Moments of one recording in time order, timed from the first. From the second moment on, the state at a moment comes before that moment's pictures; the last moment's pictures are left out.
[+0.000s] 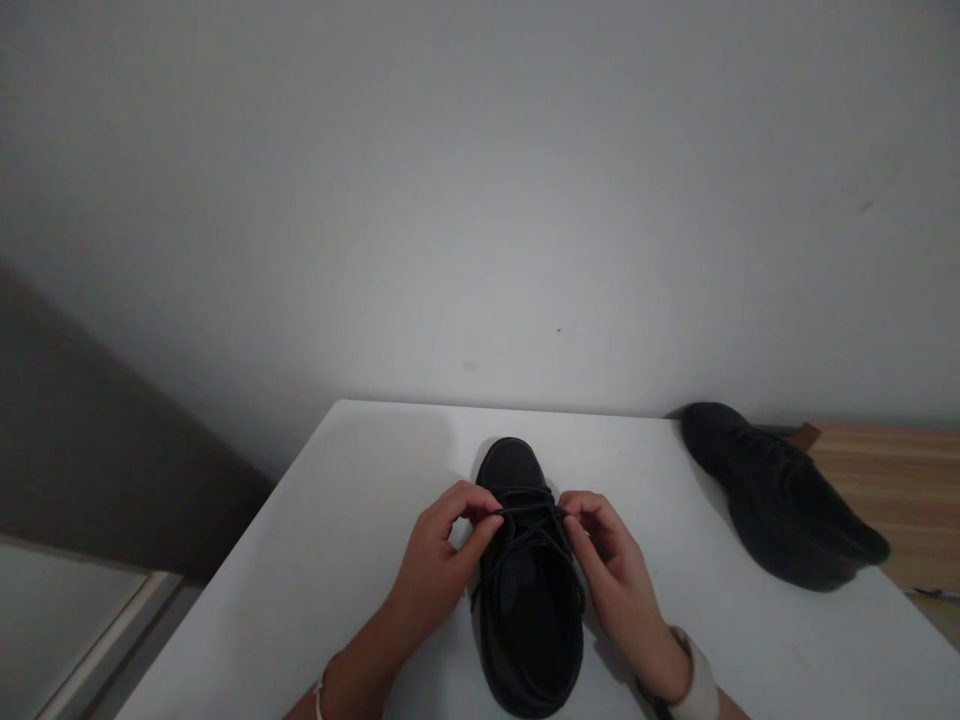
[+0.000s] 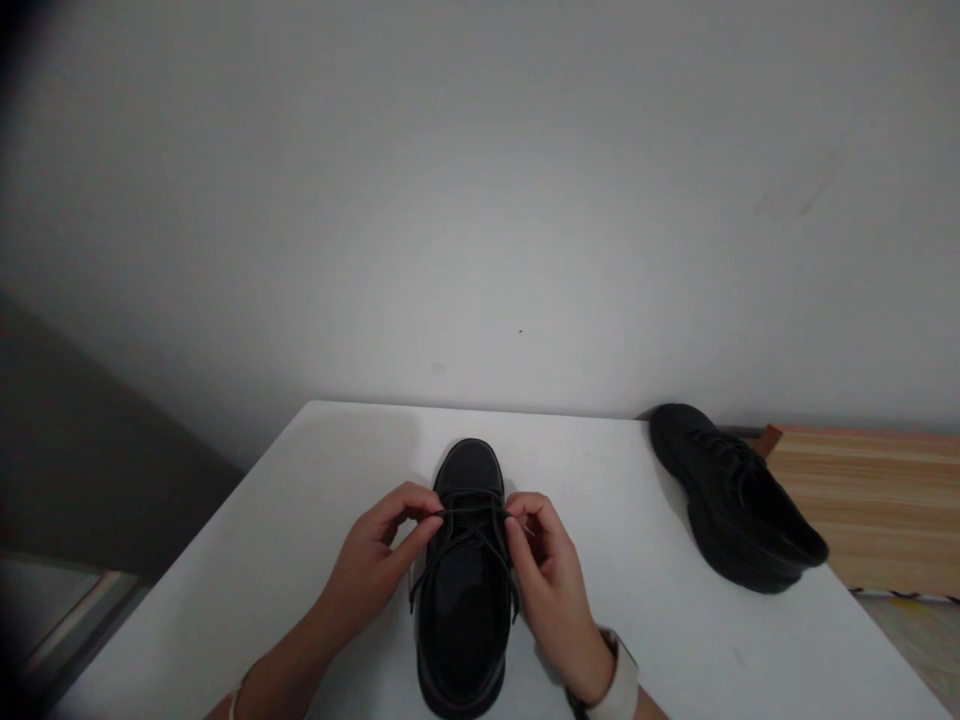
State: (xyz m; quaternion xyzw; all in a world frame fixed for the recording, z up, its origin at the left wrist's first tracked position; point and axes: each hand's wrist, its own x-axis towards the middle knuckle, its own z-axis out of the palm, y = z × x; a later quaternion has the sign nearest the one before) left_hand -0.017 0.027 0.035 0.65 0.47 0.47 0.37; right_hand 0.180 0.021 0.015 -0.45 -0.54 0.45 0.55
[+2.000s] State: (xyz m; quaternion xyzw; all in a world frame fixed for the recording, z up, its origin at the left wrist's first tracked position) left_hand -0.021 0.028 0.033 0.68 0.51 0.44 0.30; right_hand 0.187 0.026 0.015 -0.46 -0.51 0.47 0.54
